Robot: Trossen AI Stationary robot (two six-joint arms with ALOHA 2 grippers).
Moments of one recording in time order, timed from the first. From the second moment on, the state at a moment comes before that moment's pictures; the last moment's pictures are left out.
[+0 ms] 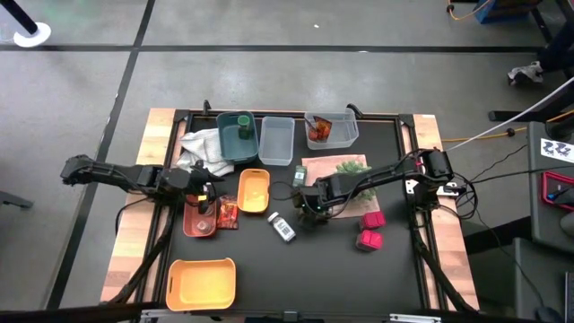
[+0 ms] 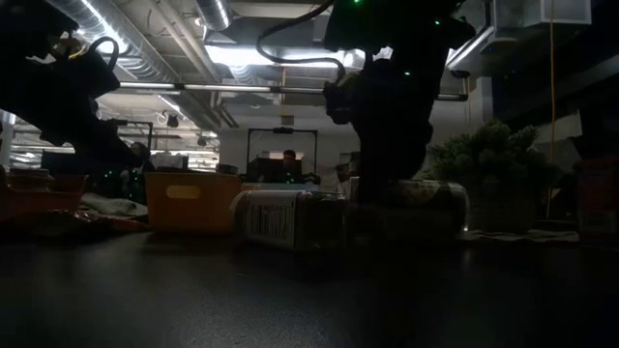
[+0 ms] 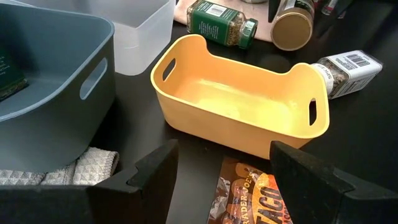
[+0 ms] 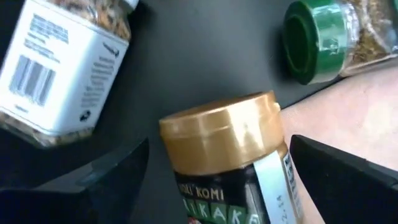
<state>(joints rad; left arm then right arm) -0.12 0.26 0.13 -0.40 -0.32 -0.29 0.12 1.88 1.28 -0.62 0.02 0.50</state>
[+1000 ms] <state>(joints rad) -0.12 0.26 0.13 -0.40 -0.32 -0.33 0.12 1.88 1.28 -0.59 0.08 0.47</state>
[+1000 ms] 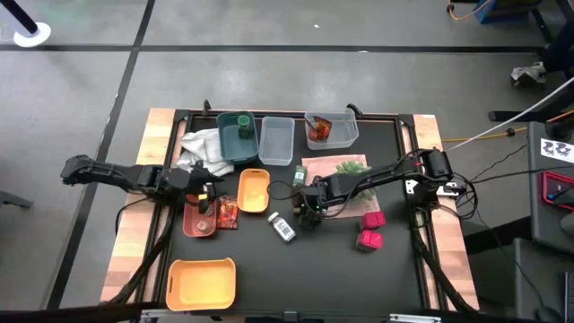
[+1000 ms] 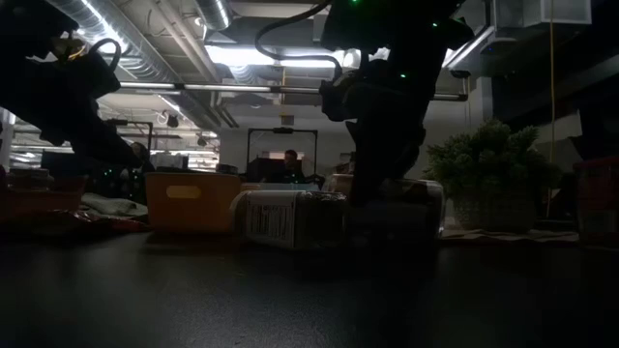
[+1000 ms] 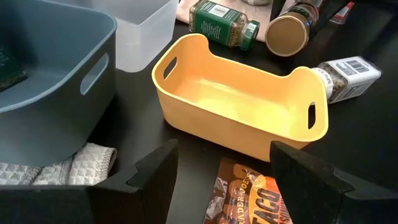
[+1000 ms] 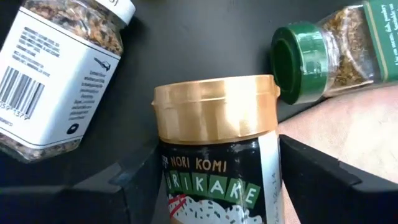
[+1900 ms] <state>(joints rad) -0.12 0.27 0.13 0.06 -0.44 -0.27 0.04 1.88 1.57 -0.46 0.45 0.14</state>
